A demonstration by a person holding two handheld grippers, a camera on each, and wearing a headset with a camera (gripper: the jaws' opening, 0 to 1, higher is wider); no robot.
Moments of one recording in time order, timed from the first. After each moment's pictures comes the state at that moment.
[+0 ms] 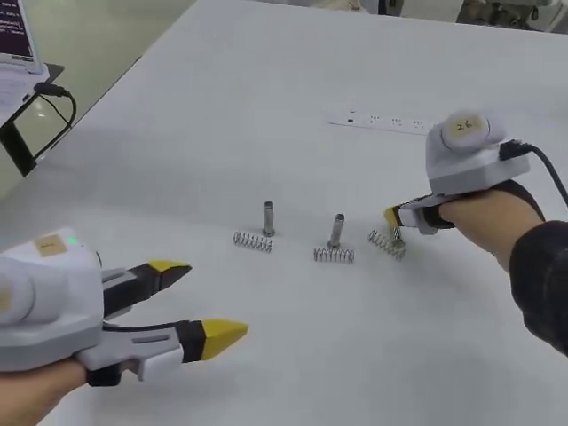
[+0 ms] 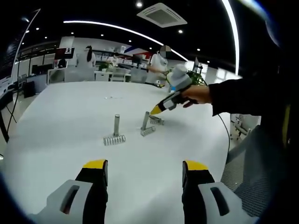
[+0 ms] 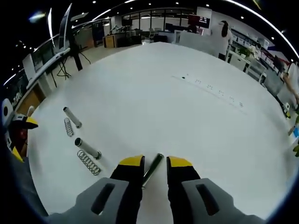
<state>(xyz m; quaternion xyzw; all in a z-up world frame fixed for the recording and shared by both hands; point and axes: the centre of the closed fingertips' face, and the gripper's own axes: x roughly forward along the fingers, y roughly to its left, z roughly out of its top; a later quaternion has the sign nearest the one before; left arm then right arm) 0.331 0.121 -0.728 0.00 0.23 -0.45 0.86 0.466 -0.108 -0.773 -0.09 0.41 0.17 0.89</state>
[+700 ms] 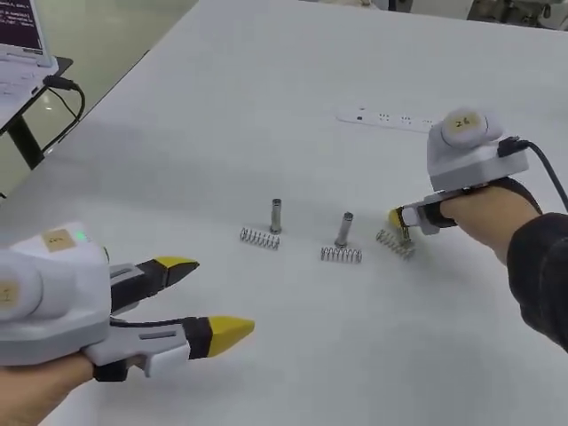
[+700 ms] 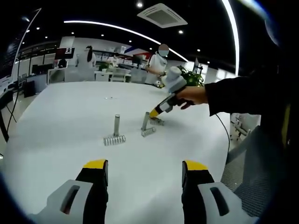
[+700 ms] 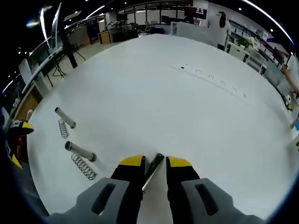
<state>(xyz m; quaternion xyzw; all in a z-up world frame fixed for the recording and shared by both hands) 0.333 0.122 -0.729 0.00 0.23 -0.45 0.86 0.469 -0.109 -0.786 -0.07 0.44 0.16 0.88</state>
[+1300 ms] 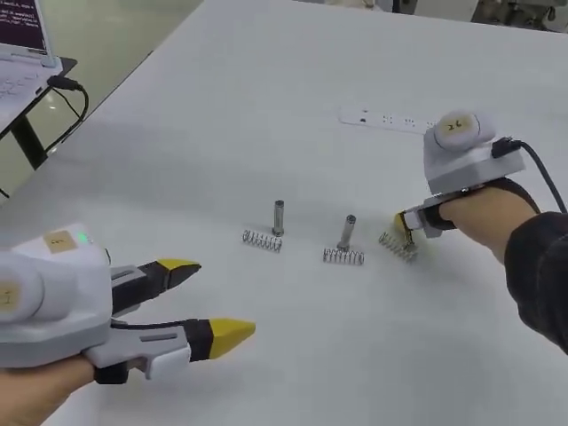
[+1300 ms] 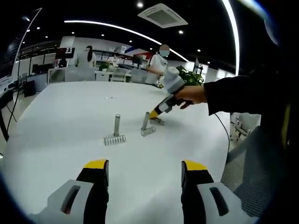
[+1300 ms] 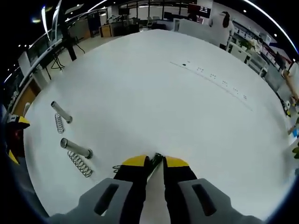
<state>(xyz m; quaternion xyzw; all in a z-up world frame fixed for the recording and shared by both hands) 0.333 0.123 -0.729 -0.01 0.23 -0.45 0.86 0.470 -0.110 -0.791 -0.10 0.46 0.16 0.87</state>
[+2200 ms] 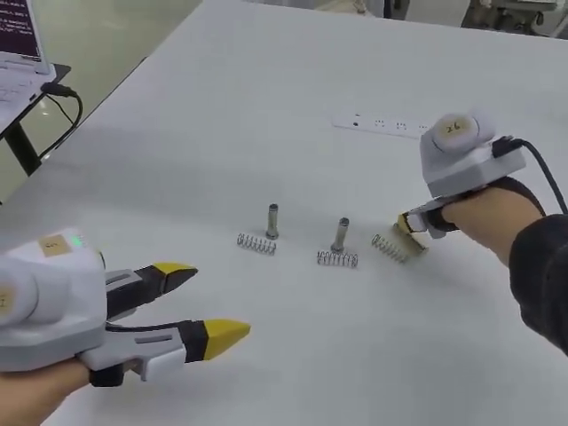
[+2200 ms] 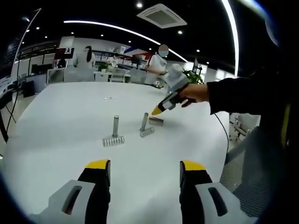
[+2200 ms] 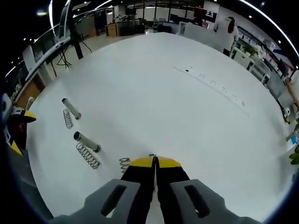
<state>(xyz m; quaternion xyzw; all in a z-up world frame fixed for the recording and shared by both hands) 0.331 0.121 -0.727 -0.01 0.23 -0.45 0.86 0.457 -0.109 -0.771 -0.12 0.44 0.18 0.87</state>
